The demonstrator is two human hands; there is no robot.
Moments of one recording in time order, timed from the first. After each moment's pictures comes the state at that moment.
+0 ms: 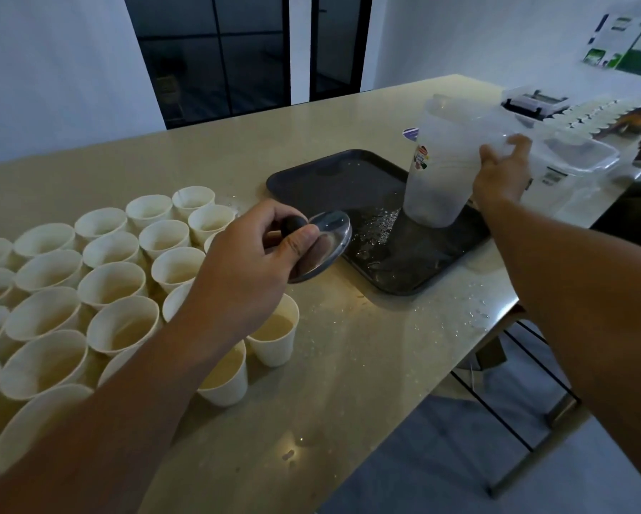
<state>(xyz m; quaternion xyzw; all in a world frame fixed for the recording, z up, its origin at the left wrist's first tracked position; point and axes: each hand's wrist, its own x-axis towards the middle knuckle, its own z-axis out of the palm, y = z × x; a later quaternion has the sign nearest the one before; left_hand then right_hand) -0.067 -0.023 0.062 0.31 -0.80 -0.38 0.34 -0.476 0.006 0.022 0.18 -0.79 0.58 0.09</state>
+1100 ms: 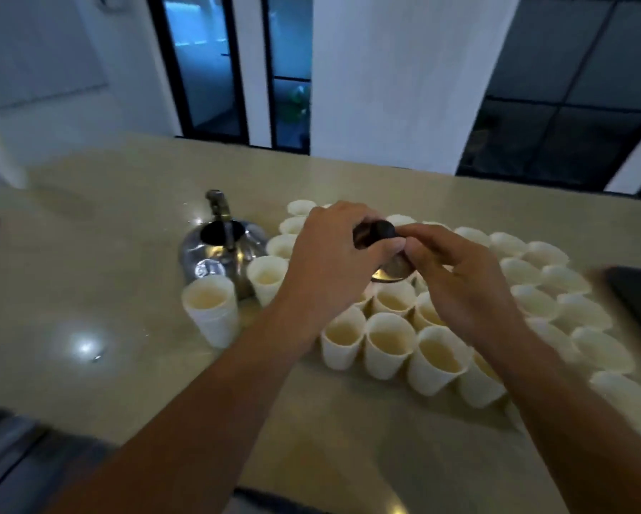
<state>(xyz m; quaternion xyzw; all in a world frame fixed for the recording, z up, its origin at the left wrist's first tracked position) 0.240 0.005 0.102 0.58 -0.66 -0.13 0.45 0.074 -0.011 0.088 0.74 -0.48 0.40 -0.22</state>
